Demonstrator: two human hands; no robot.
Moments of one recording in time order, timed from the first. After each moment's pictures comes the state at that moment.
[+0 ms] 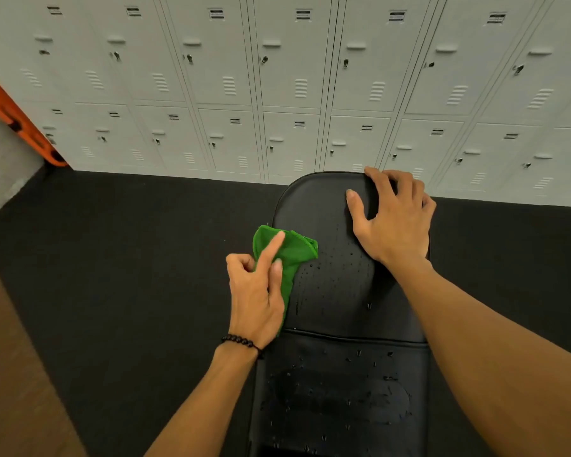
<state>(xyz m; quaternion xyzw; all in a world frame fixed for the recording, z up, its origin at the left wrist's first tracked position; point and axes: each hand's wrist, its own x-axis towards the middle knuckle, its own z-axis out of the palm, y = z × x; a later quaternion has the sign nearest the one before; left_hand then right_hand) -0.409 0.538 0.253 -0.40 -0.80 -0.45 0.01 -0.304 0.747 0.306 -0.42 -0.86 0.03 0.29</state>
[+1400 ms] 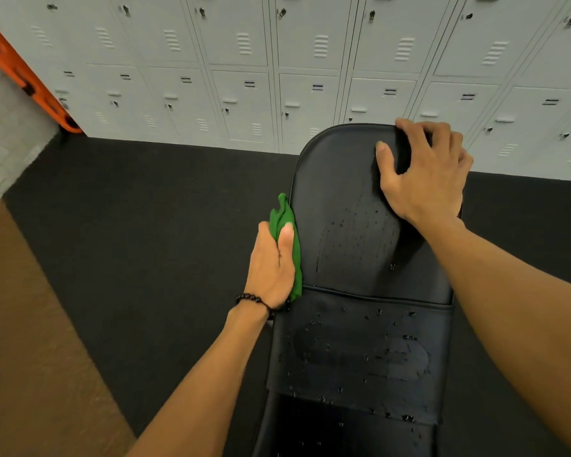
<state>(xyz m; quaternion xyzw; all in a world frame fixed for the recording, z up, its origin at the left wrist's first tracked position) -0.409 0.525 0.242 -0.31 -0.80 -0.49 -0.17 -0.305 0.745 0.304 -0.42 -0.86 0.03 0.31</state>
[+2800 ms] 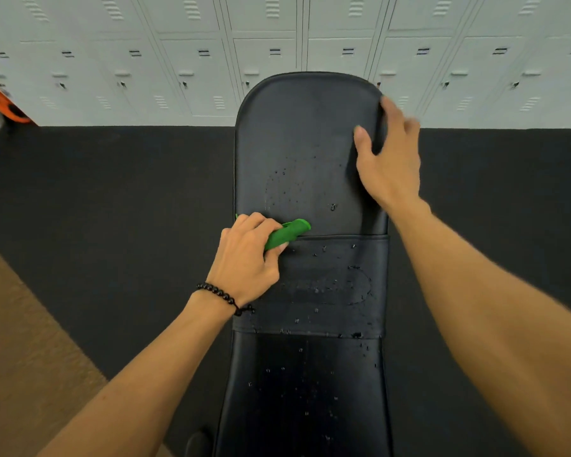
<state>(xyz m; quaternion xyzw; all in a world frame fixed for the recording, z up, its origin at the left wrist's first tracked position) -0.348 0.489 0.262 -0.55 -0.80 -0.25 -0.05 -0.230 0.717 0.289 -0.47 -0.78 0.27 0.31</state>
